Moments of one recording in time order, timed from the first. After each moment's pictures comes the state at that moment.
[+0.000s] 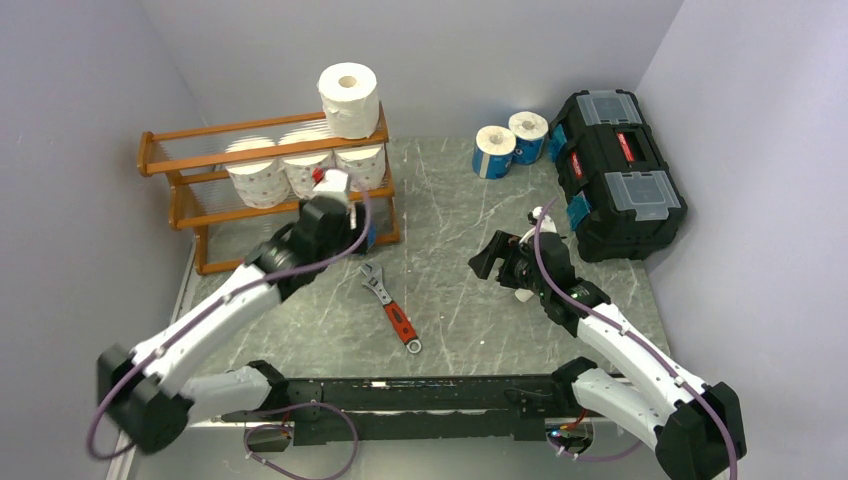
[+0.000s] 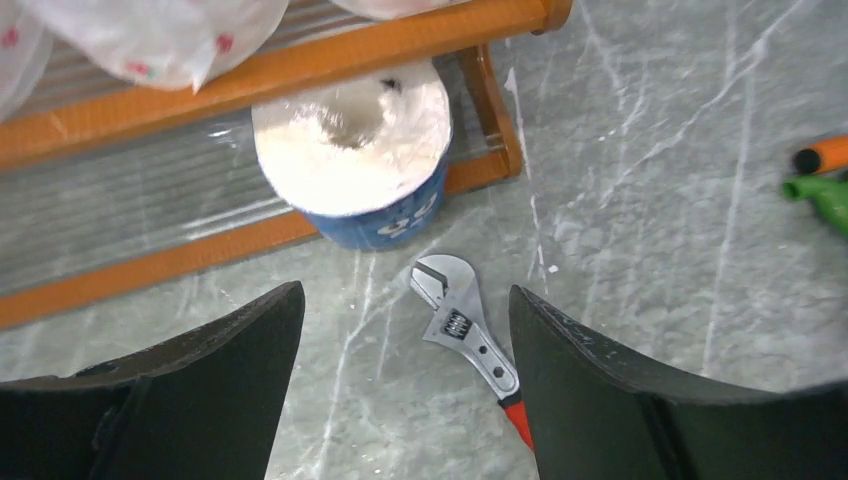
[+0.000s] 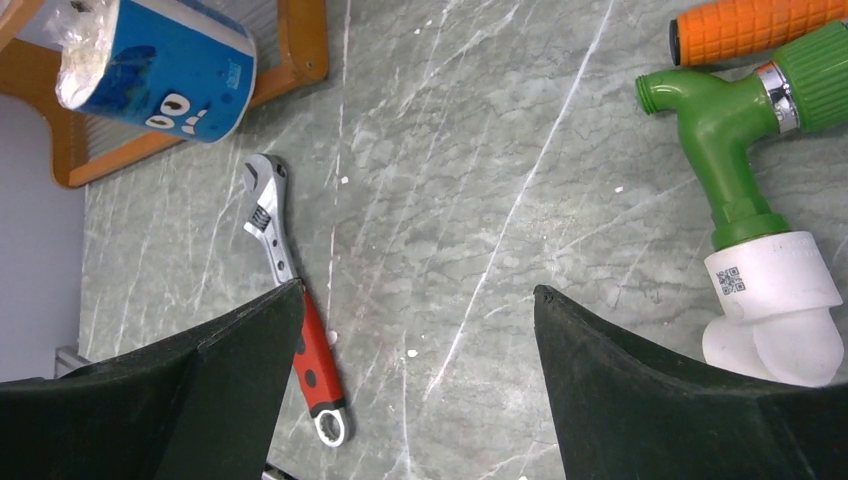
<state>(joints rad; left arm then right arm) -0.65 1.22 1.10 -0.52 -0.42 -0.36 0.47 0.90 0.56 -0.20 -0.03 0.68</state>
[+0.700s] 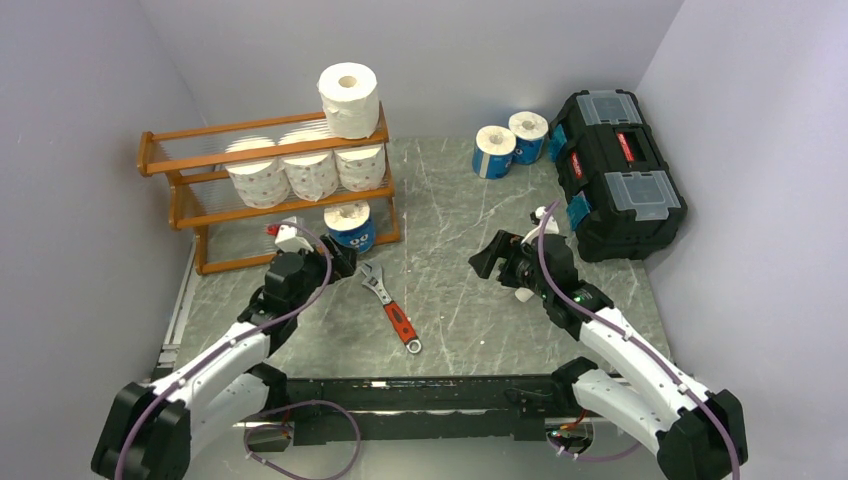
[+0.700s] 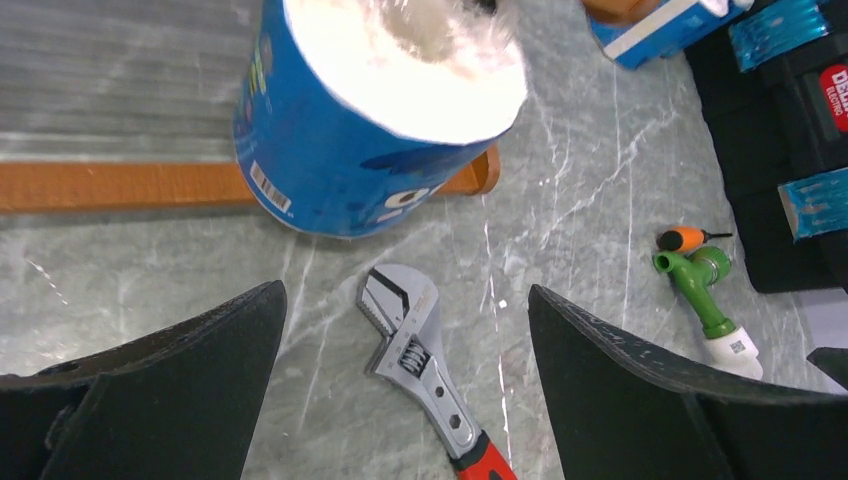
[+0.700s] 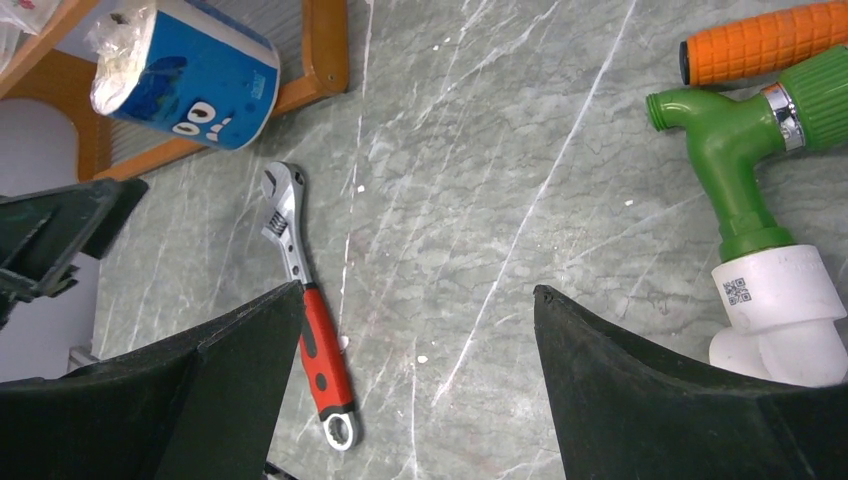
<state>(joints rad) -0.41 0.87 0.31 0.30 -0.13 -0.63 0.47 0.86 0.54 -0.17 -0.03 0.67</state>
